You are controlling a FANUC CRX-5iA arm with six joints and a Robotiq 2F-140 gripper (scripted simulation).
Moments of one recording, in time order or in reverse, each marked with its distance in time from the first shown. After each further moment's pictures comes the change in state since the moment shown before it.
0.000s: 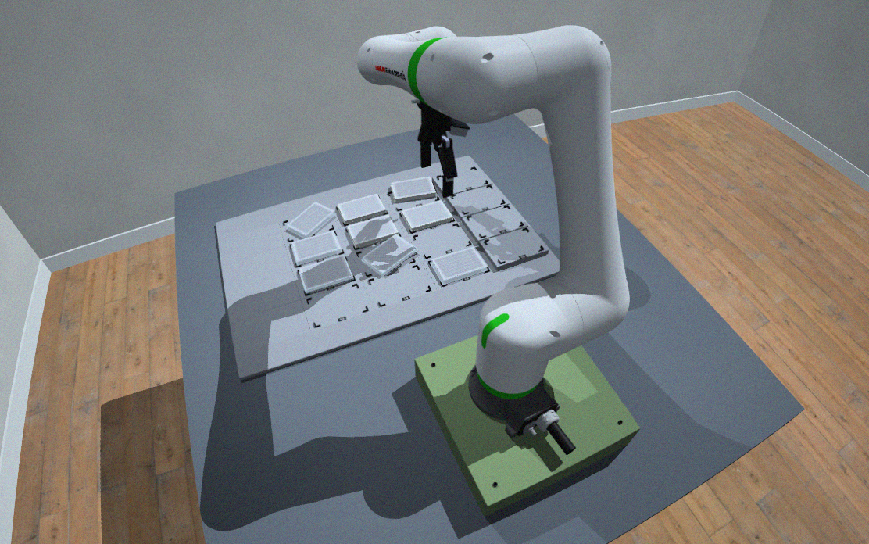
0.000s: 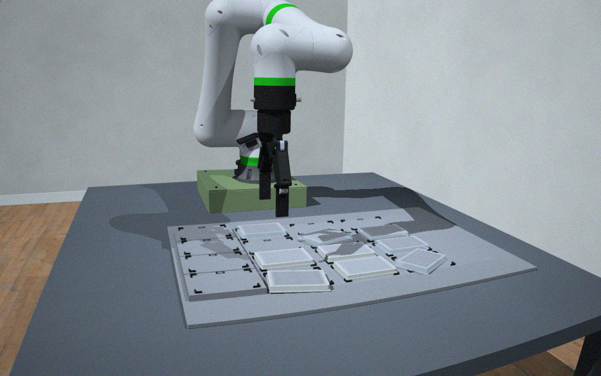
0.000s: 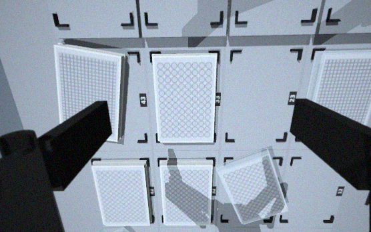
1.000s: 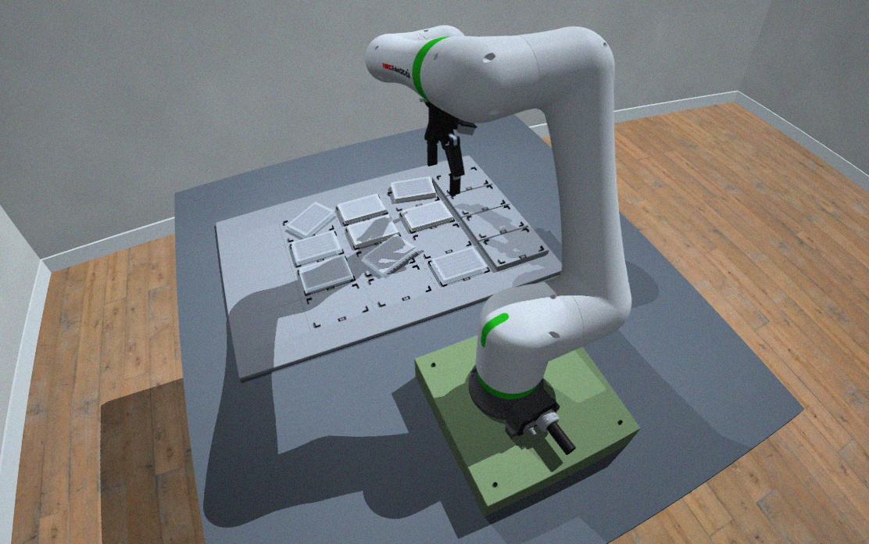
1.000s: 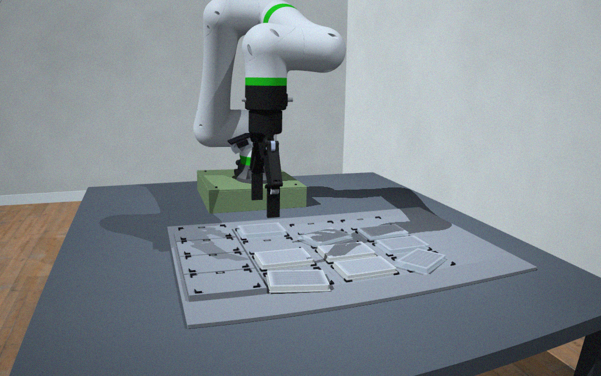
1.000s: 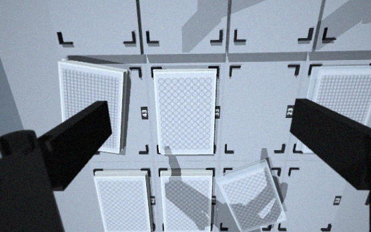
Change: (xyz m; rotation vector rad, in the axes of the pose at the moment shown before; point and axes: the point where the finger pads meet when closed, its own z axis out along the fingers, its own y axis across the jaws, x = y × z) arm 0.020 0.000 0.000 0.000 0.000 0.000
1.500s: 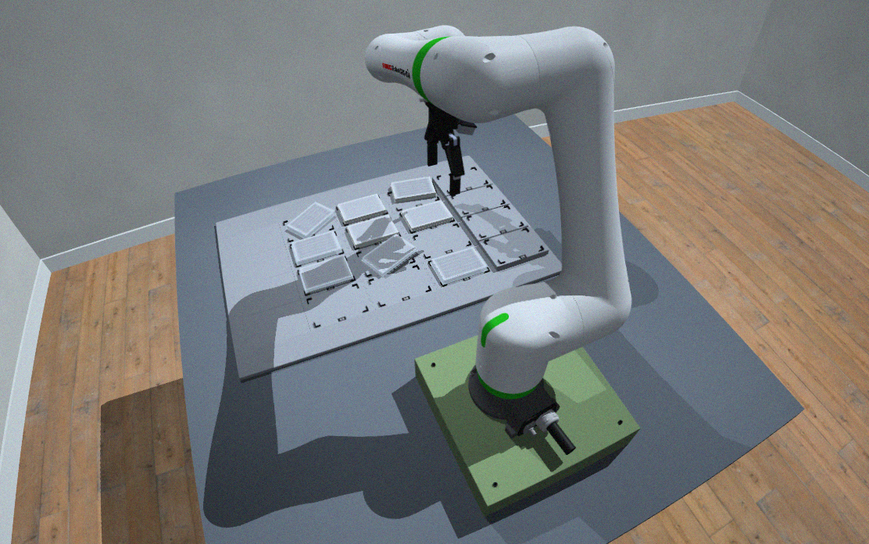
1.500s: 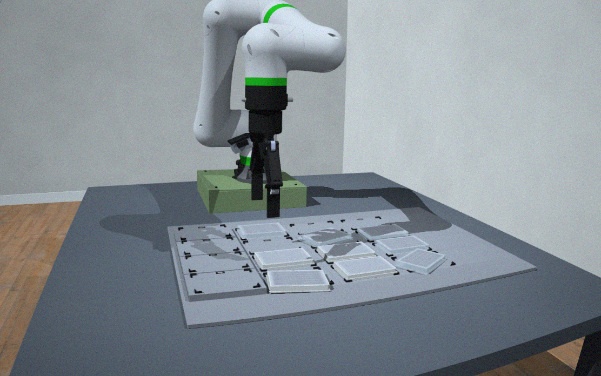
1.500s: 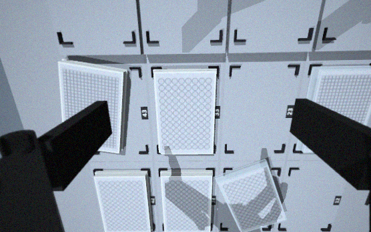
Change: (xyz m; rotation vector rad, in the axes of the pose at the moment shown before) arm 0.000 0.000 0.000 0.000 0.000 0.000
